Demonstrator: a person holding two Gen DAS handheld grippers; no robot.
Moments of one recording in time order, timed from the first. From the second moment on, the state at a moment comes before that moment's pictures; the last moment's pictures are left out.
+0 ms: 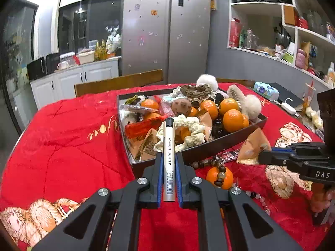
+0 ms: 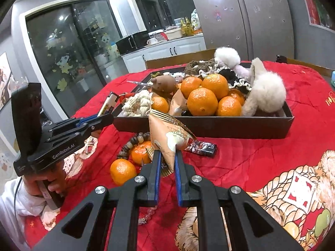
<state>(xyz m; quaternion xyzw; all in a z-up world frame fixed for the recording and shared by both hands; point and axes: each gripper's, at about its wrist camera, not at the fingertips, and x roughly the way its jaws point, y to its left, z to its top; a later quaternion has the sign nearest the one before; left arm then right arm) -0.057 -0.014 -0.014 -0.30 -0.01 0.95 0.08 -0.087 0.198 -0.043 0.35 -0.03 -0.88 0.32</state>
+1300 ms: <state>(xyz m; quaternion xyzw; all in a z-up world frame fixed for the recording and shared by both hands) -0.202 -0.021 0.064 -0.27 -0.02 0.96 0.04 -0.187 0.130 0.039 0.28 -0.06 -0.89 0.34</state>
